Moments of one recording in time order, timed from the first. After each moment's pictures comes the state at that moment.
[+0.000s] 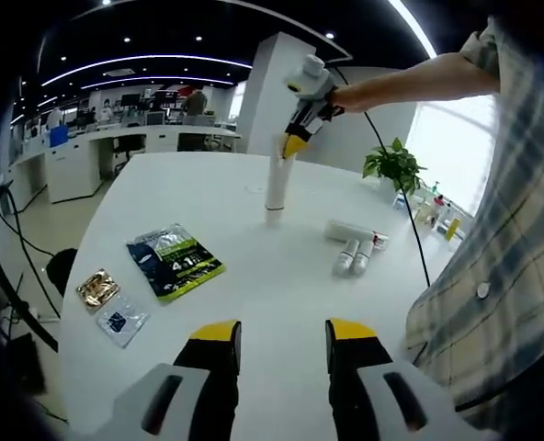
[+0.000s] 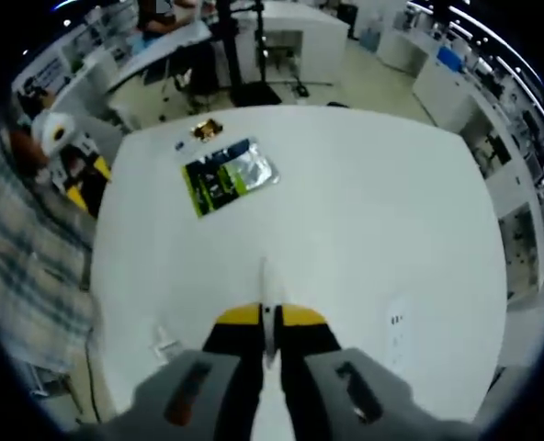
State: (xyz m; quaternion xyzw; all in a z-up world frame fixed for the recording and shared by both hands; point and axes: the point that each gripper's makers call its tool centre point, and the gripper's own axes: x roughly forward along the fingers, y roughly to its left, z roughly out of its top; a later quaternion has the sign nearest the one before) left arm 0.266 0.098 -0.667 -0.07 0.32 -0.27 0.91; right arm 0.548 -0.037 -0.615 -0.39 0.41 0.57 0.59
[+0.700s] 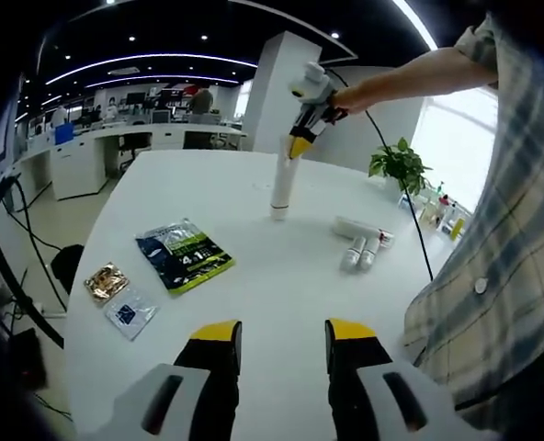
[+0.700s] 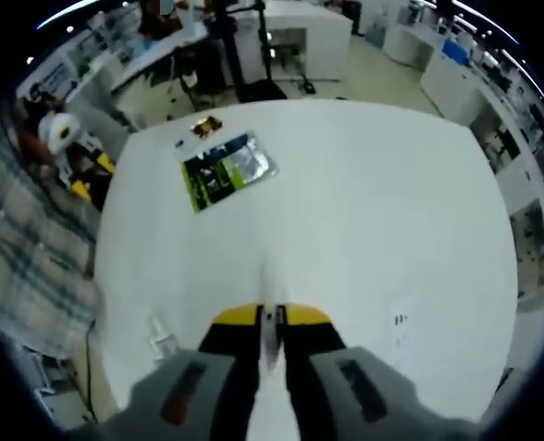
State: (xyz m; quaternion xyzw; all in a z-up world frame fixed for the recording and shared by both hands) left arm 0.260 0.111 -0.672 -0.07 0.32 -0.25 0.91; right arm 0.553 -0.045 -0.622 -0.38 0.43 0.58 0.57
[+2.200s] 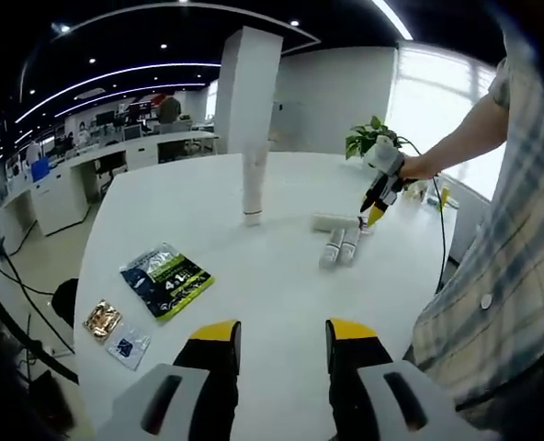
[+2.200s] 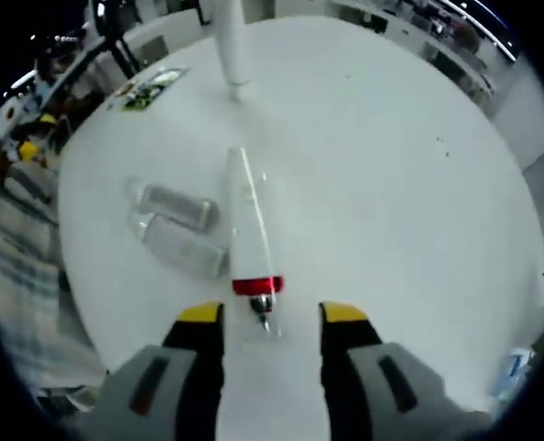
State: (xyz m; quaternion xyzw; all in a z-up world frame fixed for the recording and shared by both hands) left arm 0.257 0.082 -0.648 0.01 0.32 -0.30 0.90; right arm 0.409 -0.290 -0.733 -0.22 0.54 0.34 0.74
